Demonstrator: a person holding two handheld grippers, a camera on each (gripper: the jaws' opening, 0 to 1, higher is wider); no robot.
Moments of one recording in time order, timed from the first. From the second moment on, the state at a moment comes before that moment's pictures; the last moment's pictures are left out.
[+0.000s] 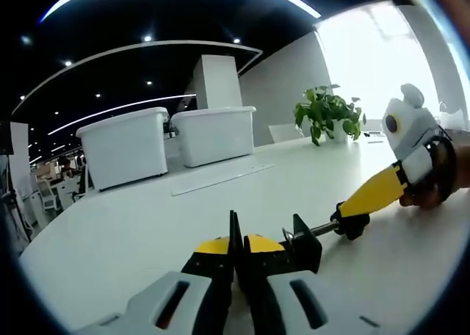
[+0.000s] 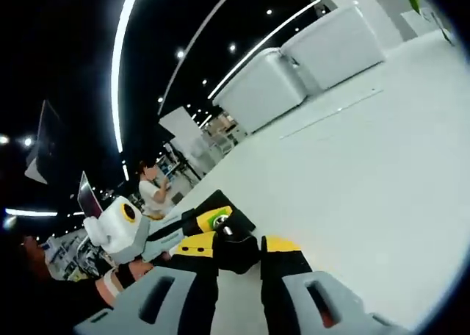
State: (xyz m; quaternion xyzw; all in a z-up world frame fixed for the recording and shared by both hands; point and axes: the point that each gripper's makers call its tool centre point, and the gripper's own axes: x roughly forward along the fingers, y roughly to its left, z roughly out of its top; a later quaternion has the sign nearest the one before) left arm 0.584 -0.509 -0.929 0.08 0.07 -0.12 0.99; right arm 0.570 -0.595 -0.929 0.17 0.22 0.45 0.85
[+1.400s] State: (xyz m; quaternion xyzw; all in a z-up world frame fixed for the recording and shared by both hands) left arm 0.586 -0.506 -0.928 0.08 0.07 -0.11 0.99; right arm 0.562 -0.601 -0.909 -0.01 0.11 0.44 0.89
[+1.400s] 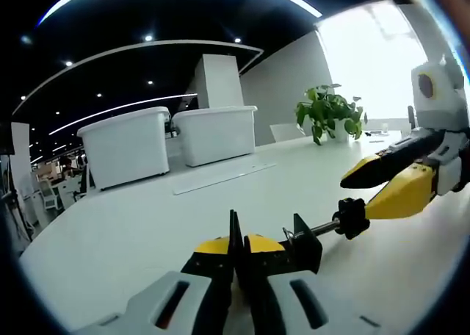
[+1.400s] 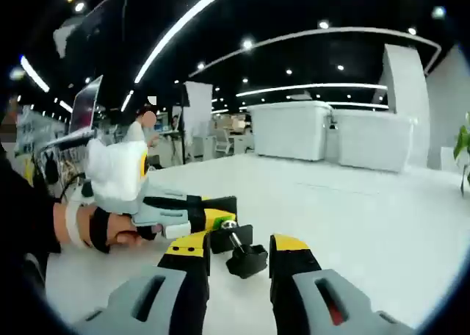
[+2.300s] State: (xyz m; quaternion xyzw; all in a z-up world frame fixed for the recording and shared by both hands) left arm 0.584 -0.511 -0.927 0.08 0.06 -0.12 0.99; right arm 0.572 -0.591 -0.923 0.09 0.18 0.44 0.87
